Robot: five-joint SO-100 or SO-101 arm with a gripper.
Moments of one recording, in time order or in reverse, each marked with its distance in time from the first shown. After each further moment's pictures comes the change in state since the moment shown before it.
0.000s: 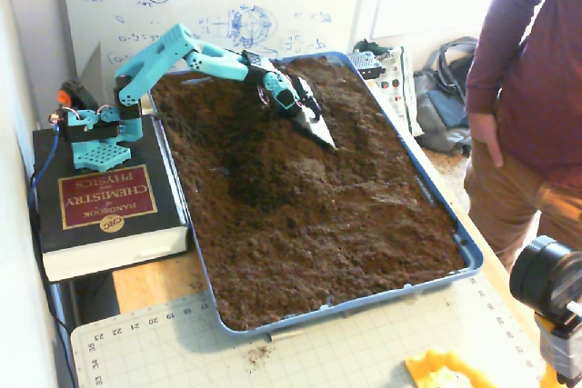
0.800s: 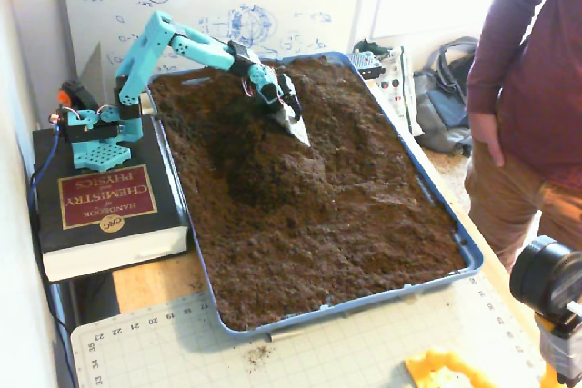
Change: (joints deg) arm -0.1 19.2 19.9 0.7 8.7
